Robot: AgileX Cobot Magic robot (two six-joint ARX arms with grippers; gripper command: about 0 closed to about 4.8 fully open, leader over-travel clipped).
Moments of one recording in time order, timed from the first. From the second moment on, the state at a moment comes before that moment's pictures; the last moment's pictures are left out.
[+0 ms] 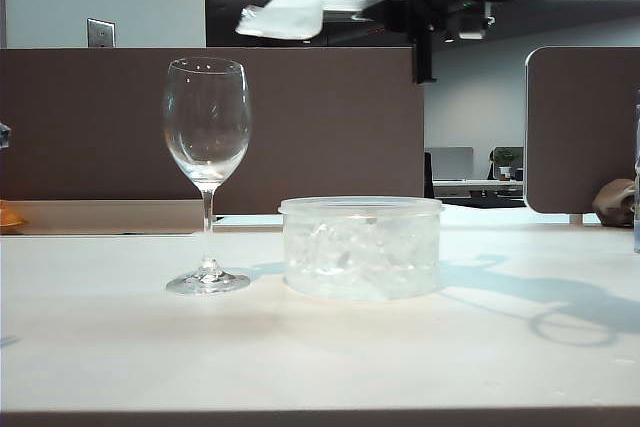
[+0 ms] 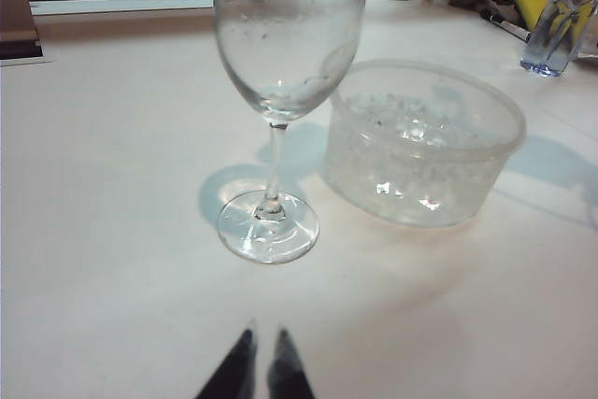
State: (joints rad) left arm -0.38 0.11 0.05 -0.11 0.15 -0.04; right arm 0.47 1.62 1.03 0.70 -0.18 1.49
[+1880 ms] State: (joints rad) left arm -0.38 0.11 0.05 -0.11 0.15 -0.04; right arm 0.55 1.67 1.16 0.54 -0.15 1.01
